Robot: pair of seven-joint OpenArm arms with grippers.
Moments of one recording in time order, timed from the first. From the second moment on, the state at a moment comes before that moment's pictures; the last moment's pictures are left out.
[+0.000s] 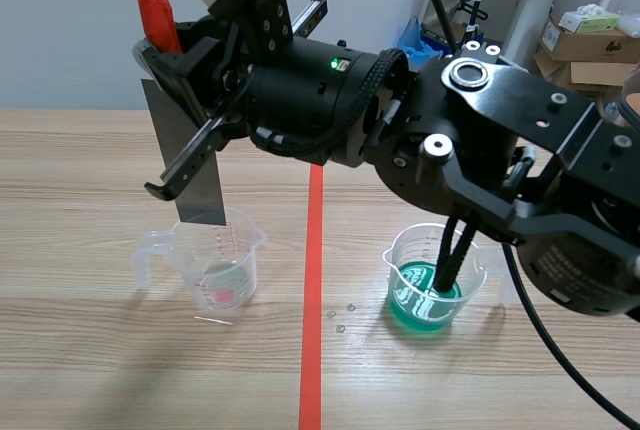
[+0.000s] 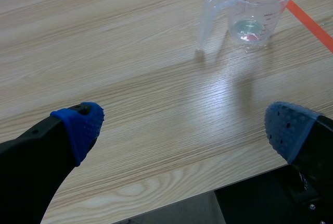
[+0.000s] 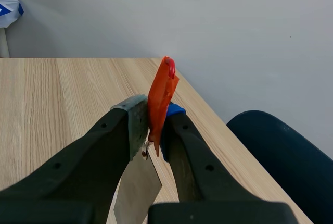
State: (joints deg) left arm 80.4 -31.8 -25.4 102.8 -18.6 -14.9 -40.8; right arm 18.5 21.3 -48.4 99.8 13.7 13.4 4.1
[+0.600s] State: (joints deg) left arm 80.4 -31.8 -25.4 102.8 -18.6 -14.9 -40.8; right arm 17.7 31.7 -45.1 107.8 18.2 13.3 5.5
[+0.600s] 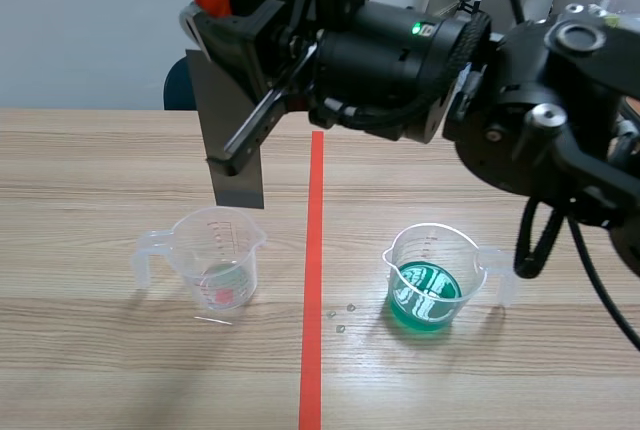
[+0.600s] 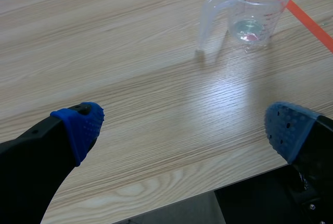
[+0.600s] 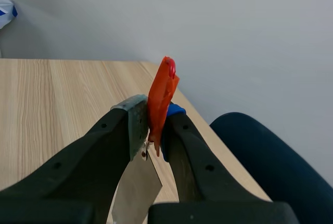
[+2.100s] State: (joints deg) left arm 80.4 -31.8 -25.4 102.8 -18.6 -14.9 -40.8; right arm -24.5 60.1 -7.0 115.4 28.2 12.9 22.2
